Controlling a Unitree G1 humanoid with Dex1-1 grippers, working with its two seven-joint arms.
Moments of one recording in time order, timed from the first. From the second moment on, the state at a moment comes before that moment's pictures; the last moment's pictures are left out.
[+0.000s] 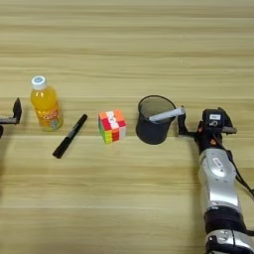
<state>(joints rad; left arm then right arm) -0.24 0.21 0.17 0.54 -0.09 -0.33 -0.08 -0.23 -0.26 -0.22 0.55 0.12 -0.29 0.09</state>
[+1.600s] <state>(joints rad) -0.23 0.13 0.04 0.07 -0.15 -0.20 -0.15 -0.24 -0.20 -0.19 0.55 0.08 -0.30 0.05</state>
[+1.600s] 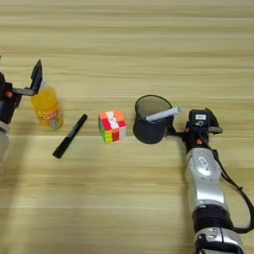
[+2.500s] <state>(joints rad) -0.27 0.09 -0.01 0.51 -0.04 -0.30 -0.16 -0.24 -0.20 -0.19 0.55 0.07 -0.30 0.05</state>
